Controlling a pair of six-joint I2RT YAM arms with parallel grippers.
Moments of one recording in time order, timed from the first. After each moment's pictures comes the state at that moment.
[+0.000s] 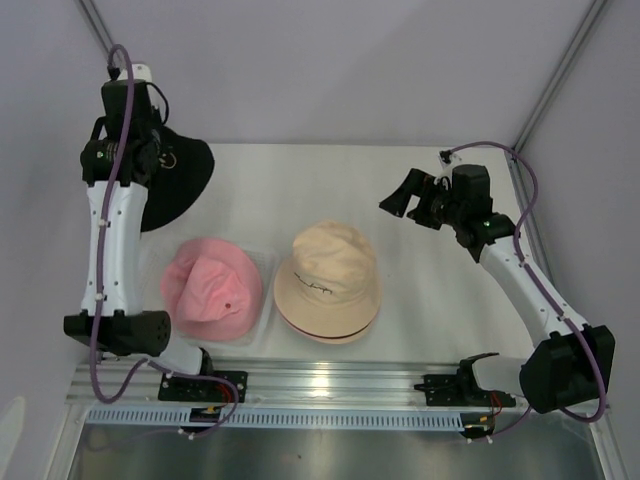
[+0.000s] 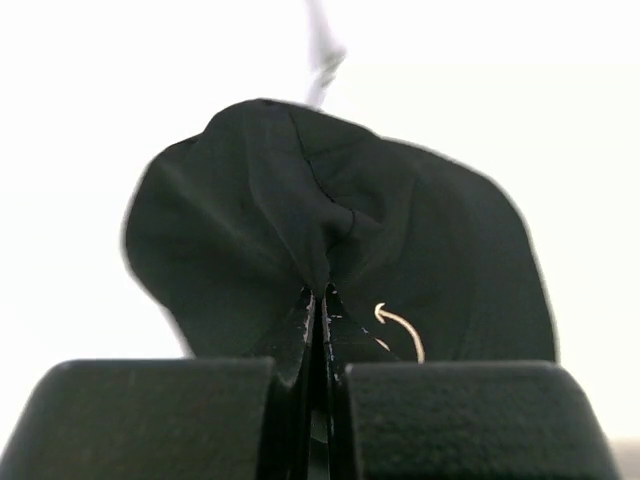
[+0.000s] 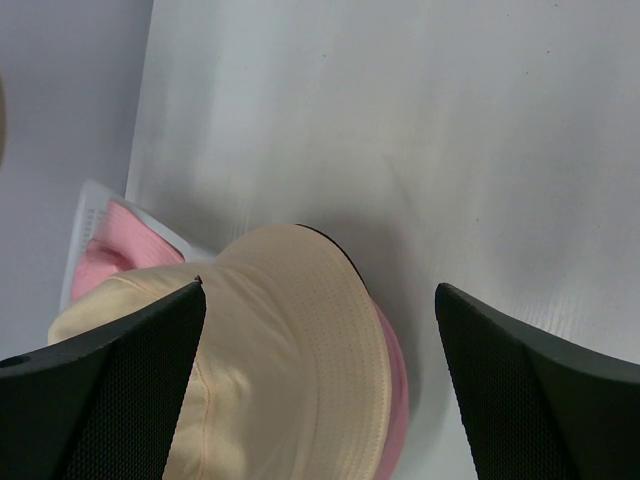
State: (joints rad) left arm 0.04 1.54 1.97 -0.95 -0.41 -0.01; right arm 0.25 1.27 1.09 -0.32 -0.36 0.57
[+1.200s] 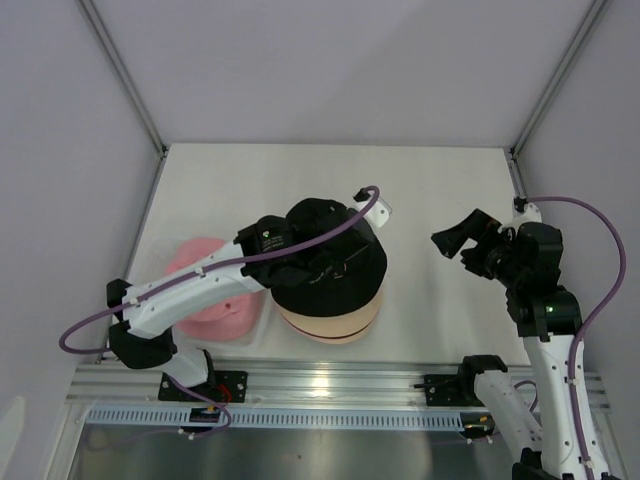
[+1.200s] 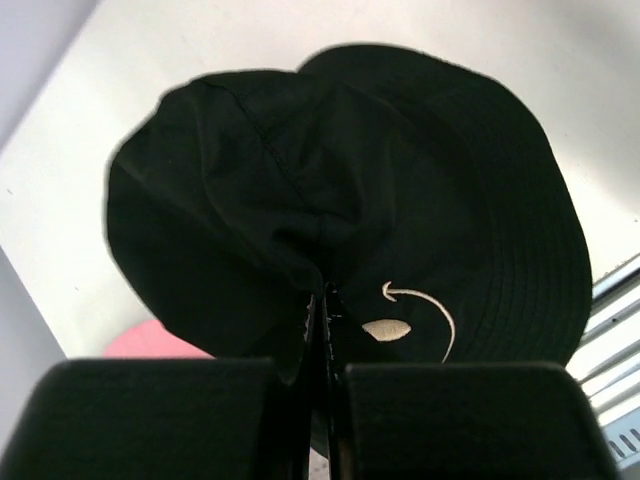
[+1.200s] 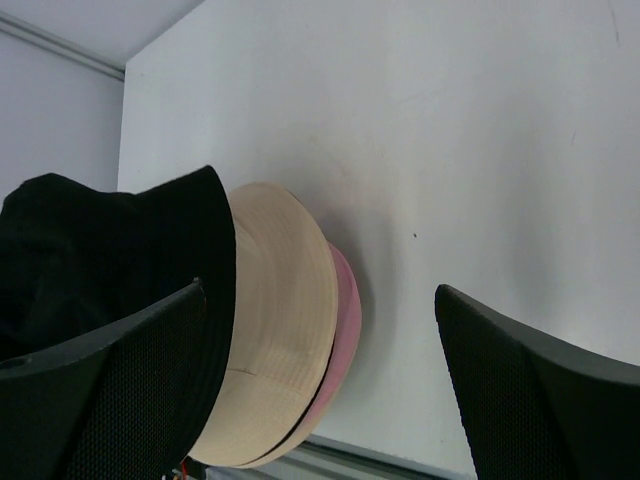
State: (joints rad) left arm -1.23 1.56 1.89 -1.18 -0.59 -0.13; right arm 0.04 0.70 0.99 -0.72 -0.26 0.60
